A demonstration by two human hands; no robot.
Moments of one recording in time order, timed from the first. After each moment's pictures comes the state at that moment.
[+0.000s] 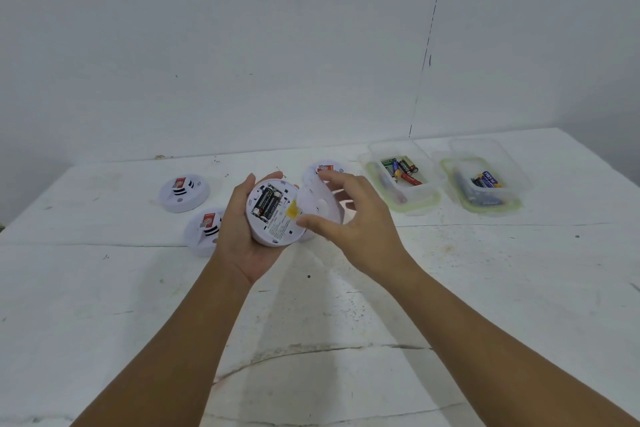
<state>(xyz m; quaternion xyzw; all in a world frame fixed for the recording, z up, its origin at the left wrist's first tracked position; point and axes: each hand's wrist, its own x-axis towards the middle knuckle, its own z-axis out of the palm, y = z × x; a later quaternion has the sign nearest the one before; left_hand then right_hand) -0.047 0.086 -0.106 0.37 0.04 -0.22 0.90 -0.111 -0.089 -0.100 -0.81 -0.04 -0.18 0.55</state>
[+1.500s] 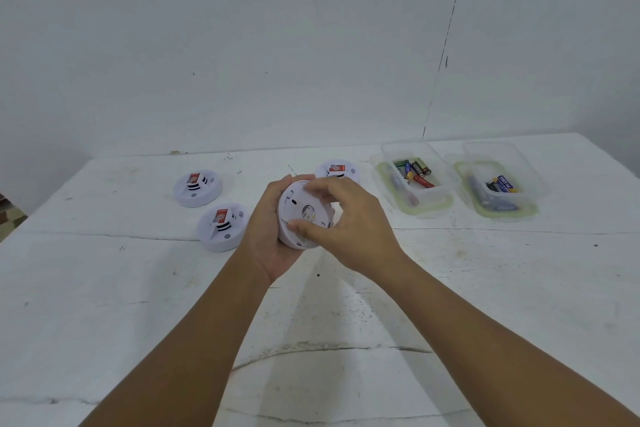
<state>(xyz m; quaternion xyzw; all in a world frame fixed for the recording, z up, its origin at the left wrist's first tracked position) -0.057 0.072 -0.098 0.42 0.00 -0.25 0.87 -0.101 -0.072 -0.096 -0.86 -0.08 -0.17 0.47</state>
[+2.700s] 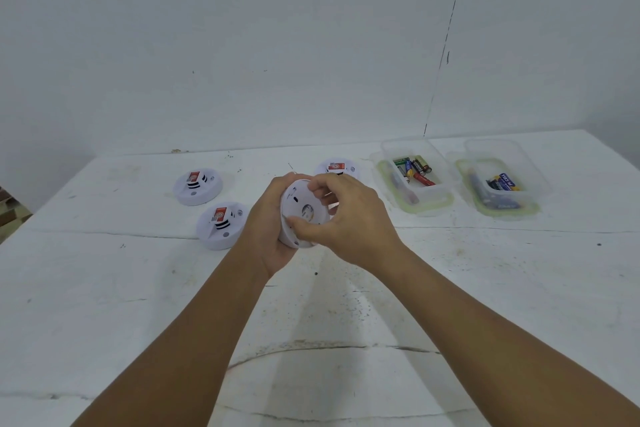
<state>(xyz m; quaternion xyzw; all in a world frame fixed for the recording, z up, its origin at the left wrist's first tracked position) -0.056 0.069 -0.090 0.51 -0.02 -0.23 0.83 -0.096 -0.074 -0.091 -0.89 -0.08 -0.17 0.42</state>
